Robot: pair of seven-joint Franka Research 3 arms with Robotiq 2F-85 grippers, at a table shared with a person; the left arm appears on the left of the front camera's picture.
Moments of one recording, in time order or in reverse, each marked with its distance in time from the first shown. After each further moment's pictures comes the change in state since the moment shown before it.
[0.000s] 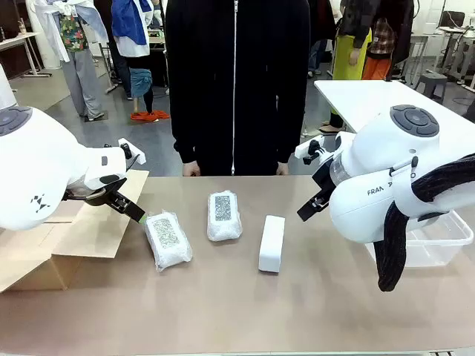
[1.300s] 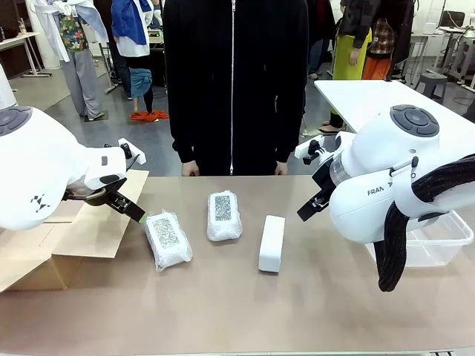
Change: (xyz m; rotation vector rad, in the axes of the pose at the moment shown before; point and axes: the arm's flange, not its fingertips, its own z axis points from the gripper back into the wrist) left arm 0.000 0.000 0.000 0.000 0.000 0.000; right arm 0.000 0.000 0.000 0.000 0.000 0.001
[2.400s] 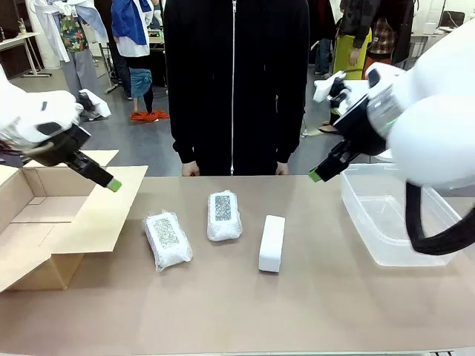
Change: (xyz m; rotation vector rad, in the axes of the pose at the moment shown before) left arm 0.004 0.031 0.132 -0.195 -0.099 -0.107; right arm 0.021 -0.009 0.161 0.138 -0.188 0.217
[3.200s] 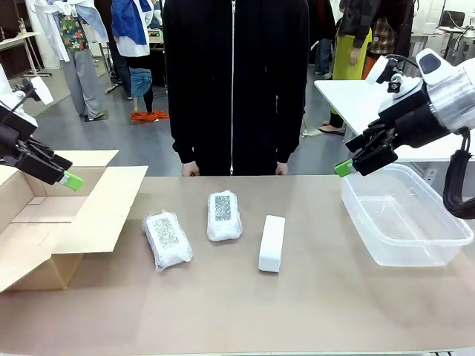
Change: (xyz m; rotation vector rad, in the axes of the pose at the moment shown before) left arm -0.035 0.031 0.045 -0.151 -0.084 -0.077; right arm -0.034 -0.035 0.030 0.186 -0.133 0.075
